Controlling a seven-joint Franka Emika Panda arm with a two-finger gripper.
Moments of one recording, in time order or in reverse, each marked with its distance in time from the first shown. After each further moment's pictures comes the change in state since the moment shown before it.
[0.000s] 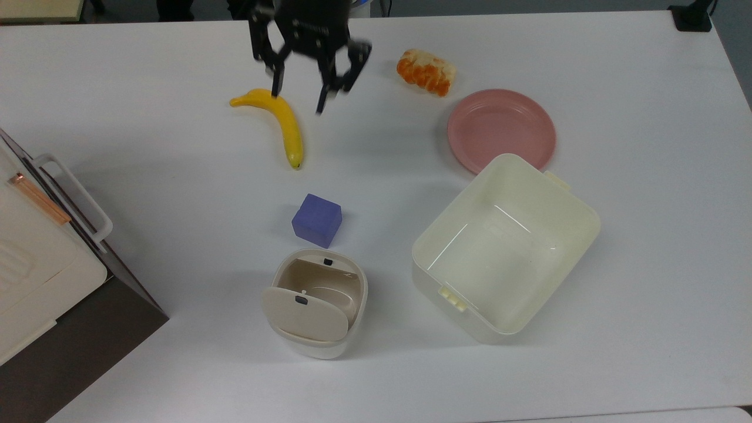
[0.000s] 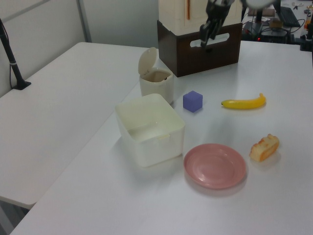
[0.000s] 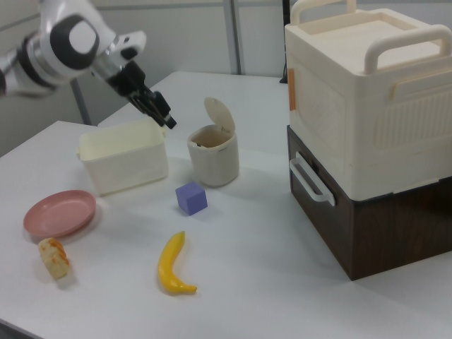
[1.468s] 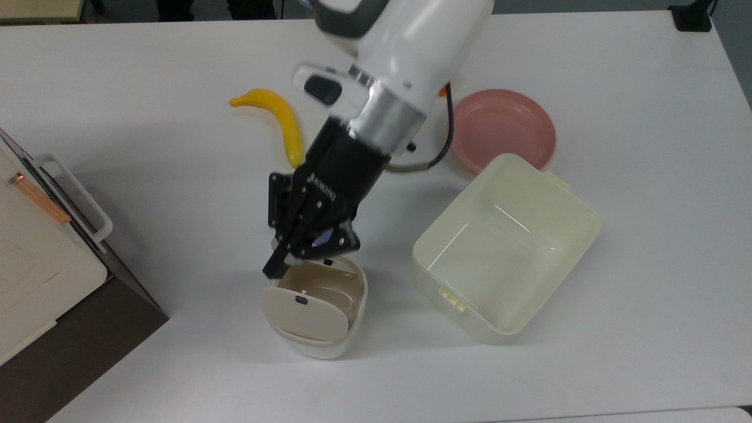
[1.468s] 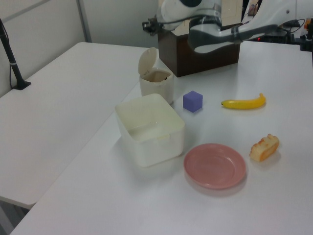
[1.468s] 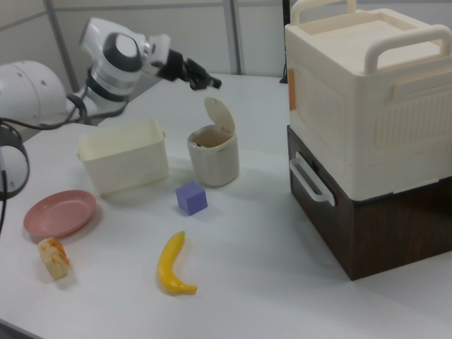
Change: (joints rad) arm -0.085 0.576 0.001 0.597 -0.383 0.280 0.893
